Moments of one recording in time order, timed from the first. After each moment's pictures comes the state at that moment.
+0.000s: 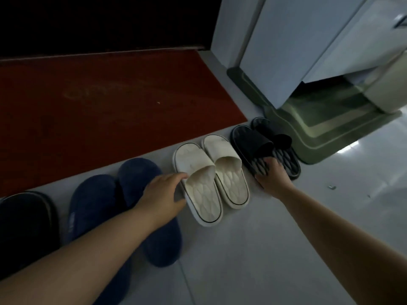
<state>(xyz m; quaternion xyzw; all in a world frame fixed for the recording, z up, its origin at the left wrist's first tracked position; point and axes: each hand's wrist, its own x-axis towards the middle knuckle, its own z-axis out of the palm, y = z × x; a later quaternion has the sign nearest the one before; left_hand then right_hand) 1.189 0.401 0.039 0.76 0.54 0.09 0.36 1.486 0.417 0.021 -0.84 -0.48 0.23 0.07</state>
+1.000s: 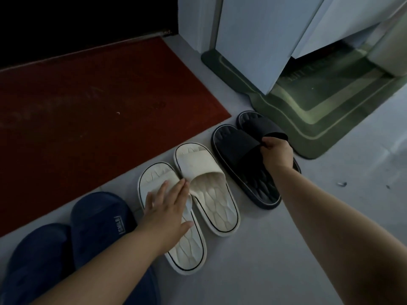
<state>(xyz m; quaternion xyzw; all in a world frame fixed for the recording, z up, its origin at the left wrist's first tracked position) 1.269 0.454 -0.011 0.82 0.48 -0.16 0.26 1.566 0.505 -0.023 -0.86 -0.37 0.18 0.30</state>
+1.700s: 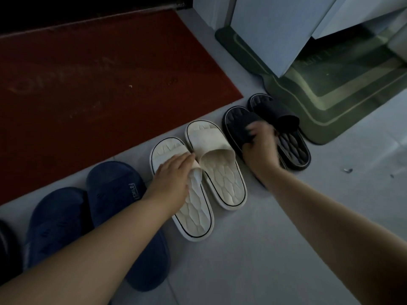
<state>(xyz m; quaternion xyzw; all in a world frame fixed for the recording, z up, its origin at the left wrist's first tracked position) 1.259 0.456 -0.003 0.80 0.52 0.00 0.32 1.482 0.471 -0.009 -0.80 -0.50 0.17 0.28</state>
